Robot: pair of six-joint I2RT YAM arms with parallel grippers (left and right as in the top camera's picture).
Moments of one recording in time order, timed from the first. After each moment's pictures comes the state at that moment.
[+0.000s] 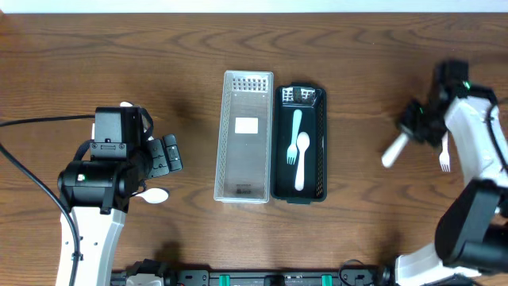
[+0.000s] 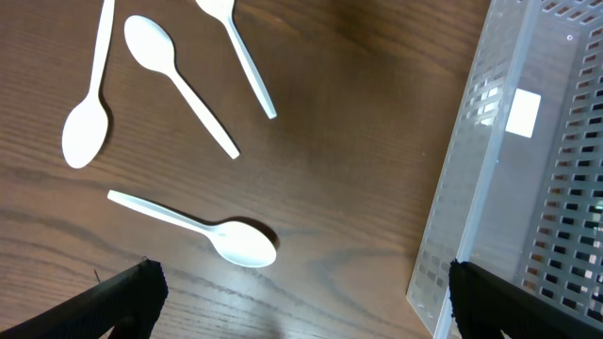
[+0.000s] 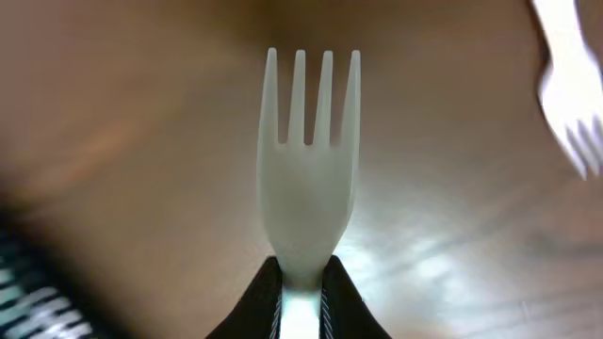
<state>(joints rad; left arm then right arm) -0.05 1.08 1.11 -1.12 -0.06 -0.28 -0.15 1.71 1.36 -1.00 -0.02 0.49</state>
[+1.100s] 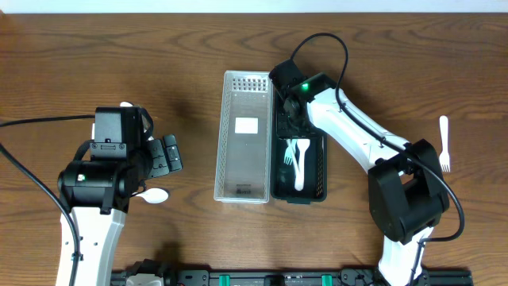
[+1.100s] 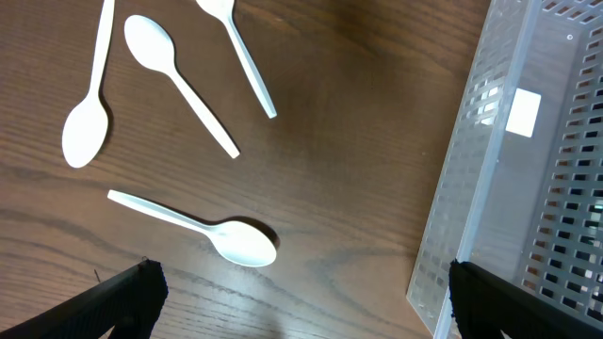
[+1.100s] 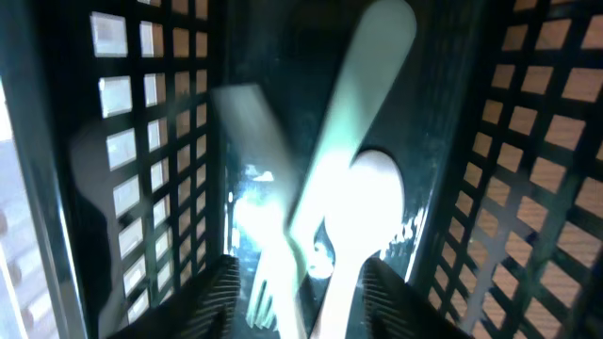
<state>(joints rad) -0.05 1.08 1.11 -1.12 -0.06 -0.28 0.53 2.01 1.55 -0.98 0.04 0.54</state>
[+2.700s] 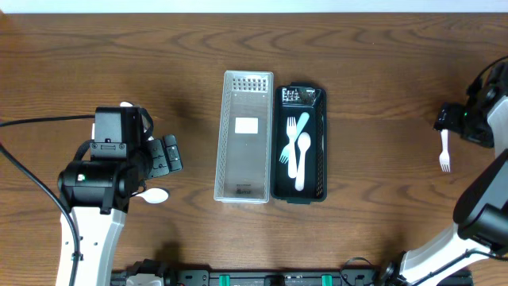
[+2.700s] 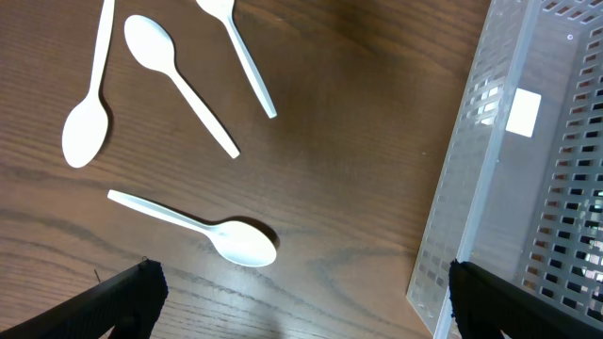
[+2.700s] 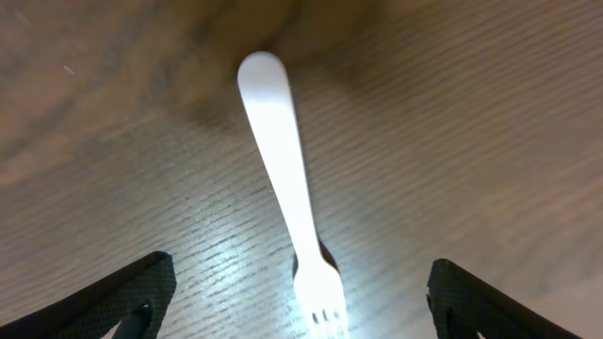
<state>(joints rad) -0.05 1.08 1.11 -1.12 -0.06 -0.28 -0.47 1.92 1.41 -0.84 0.06 -0.04</state>
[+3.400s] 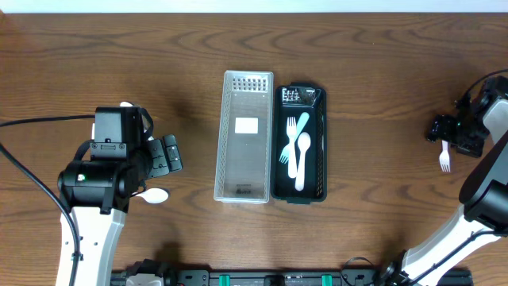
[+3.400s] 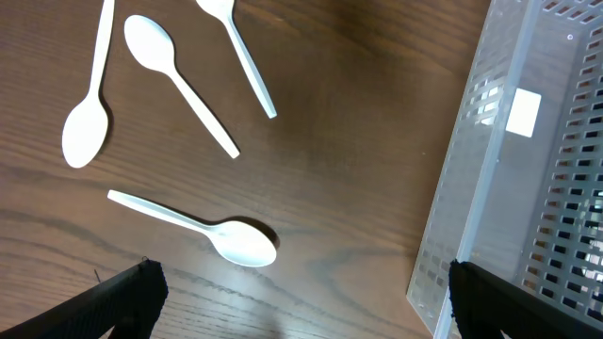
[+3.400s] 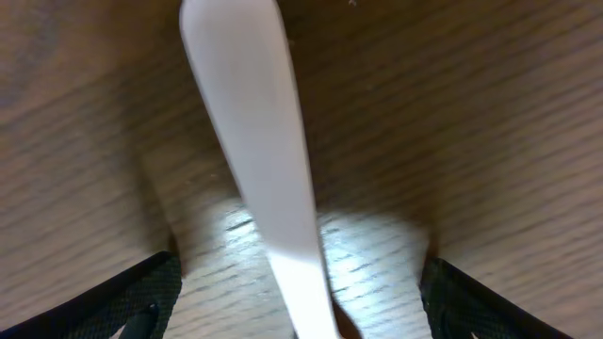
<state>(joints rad) -0.05 1.08 1.11 -1.12 -0.06 -0.28 -0.52 2.07 1.40 -0.80 -0.02 -0.08</state>
